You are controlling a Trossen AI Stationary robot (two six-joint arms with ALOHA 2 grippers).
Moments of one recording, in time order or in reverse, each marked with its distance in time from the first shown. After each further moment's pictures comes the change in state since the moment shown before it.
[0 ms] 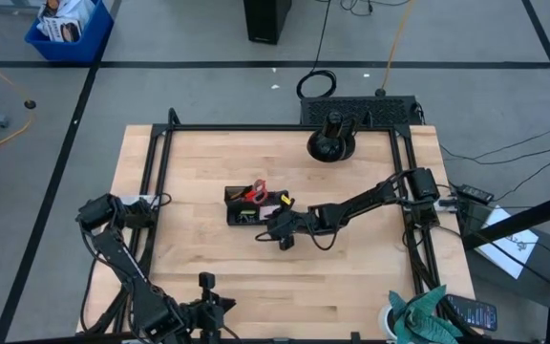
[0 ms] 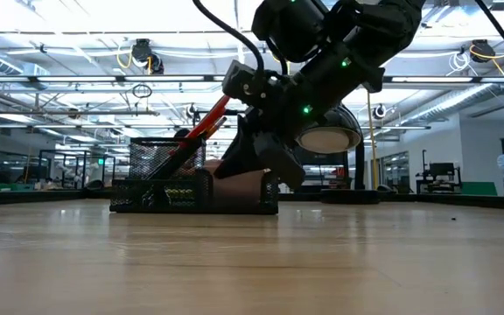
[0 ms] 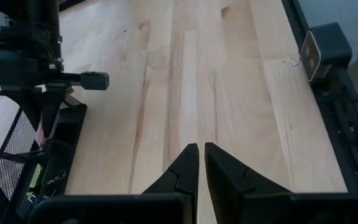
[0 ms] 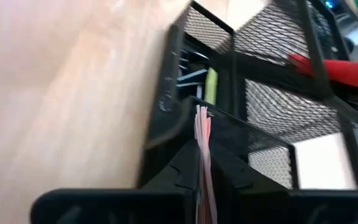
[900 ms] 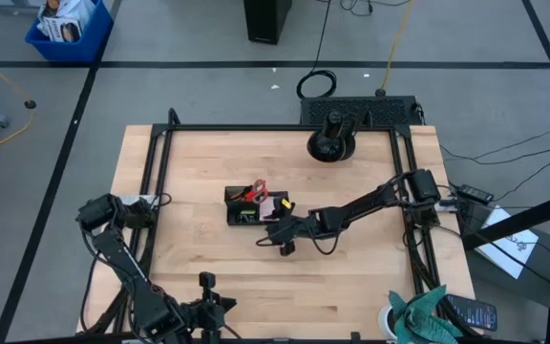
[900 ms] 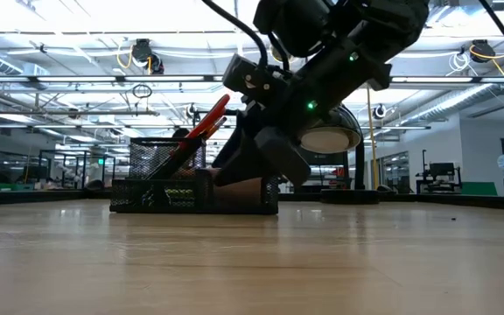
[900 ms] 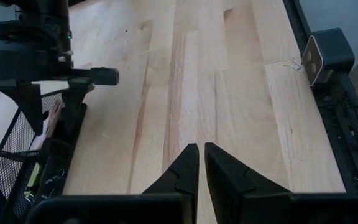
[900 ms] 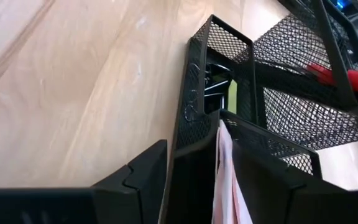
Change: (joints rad) left arm 0.000 0.000 0.000 0.007 -0.003 -0.013; right arm 0.029 0.000 0.000 0.000 -0.026 0.055
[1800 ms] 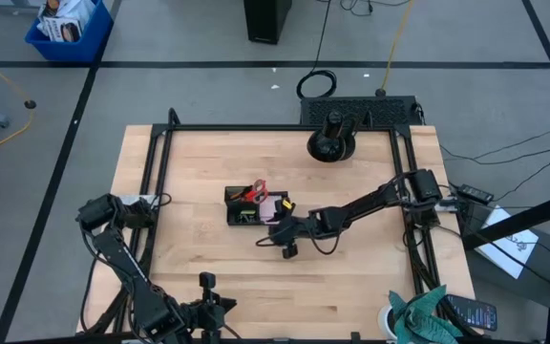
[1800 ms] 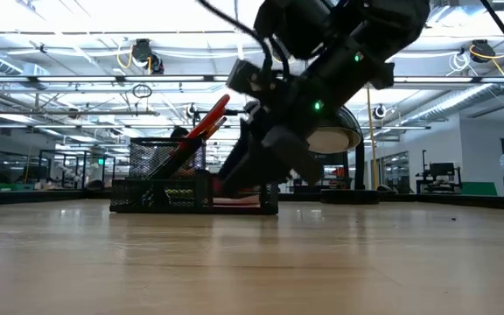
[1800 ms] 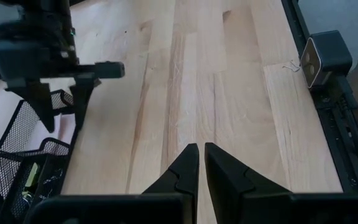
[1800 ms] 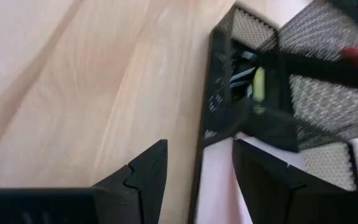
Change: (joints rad) left arm -0.001 0.000 0.000 0.006 0.000 -0.003; right arm 0.006 -0.010 -0.001 -0.064 -0.073 0.076
